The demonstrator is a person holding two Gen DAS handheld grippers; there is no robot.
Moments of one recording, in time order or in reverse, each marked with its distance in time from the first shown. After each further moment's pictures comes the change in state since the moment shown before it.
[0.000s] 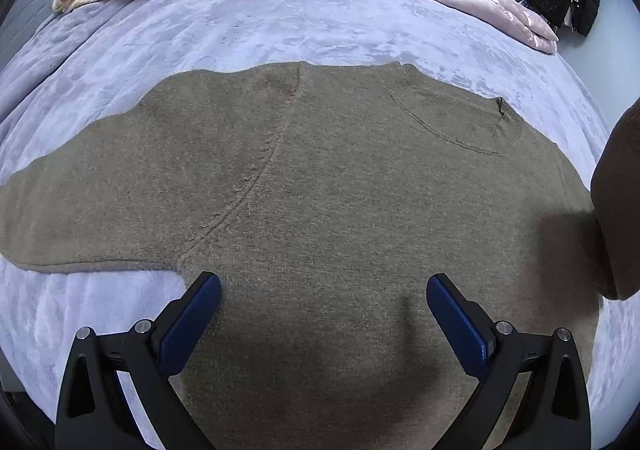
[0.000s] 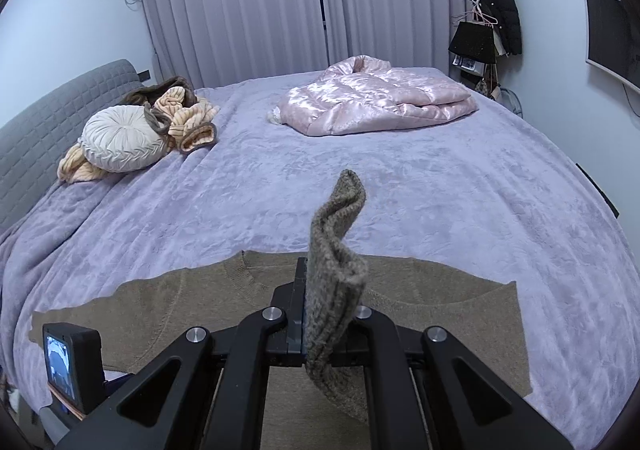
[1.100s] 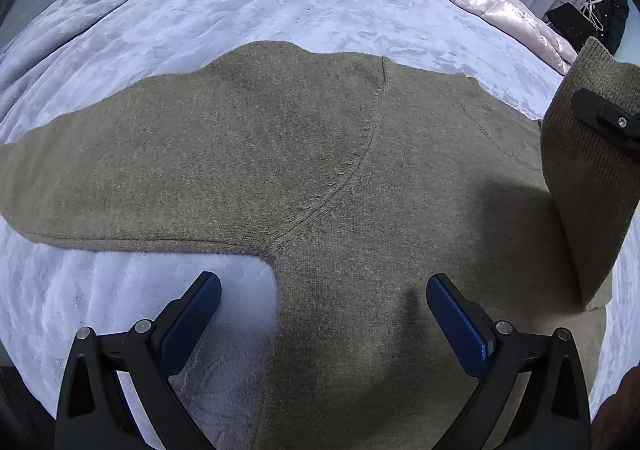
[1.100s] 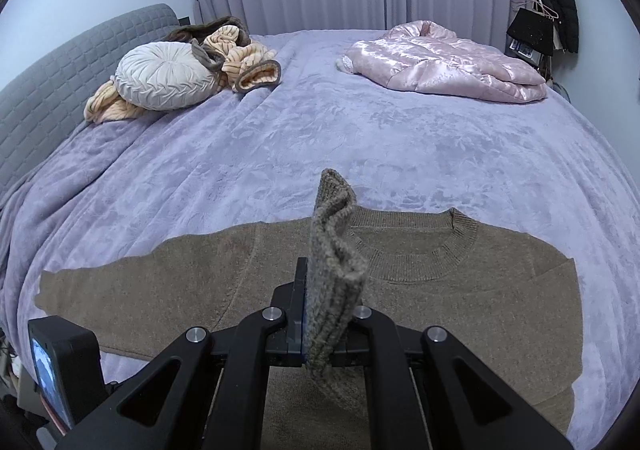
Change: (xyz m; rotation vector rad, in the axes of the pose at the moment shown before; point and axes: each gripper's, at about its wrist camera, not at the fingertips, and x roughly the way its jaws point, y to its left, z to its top) left arm 0.001 0.060 -0.009 -0.096 0.008 0.012; right arm 0.071 0.113 -0.033 -0.110 0.156 0.073
